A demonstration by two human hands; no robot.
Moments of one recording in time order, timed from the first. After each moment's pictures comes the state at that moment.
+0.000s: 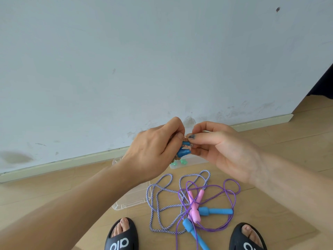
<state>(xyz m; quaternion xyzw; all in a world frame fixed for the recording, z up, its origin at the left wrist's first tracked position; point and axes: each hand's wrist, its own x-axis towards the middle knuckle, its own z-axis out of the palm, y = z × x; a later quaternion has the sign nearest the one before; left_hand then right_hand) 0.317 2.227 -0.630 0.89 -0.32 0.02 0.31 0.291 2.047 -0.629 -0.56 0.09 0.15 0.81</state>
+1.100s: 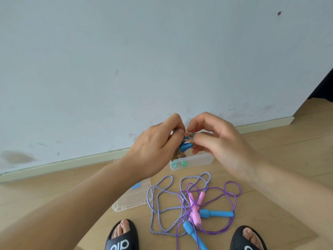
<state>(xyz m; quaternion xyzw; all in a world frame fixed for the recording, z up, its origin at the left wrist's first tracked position) 0.322 2.225 -0.625 0.88 -0.28 -0.02 0.37 0.289 2.048 -0.625 -0.75 -0.03 0.03 0.66</state>
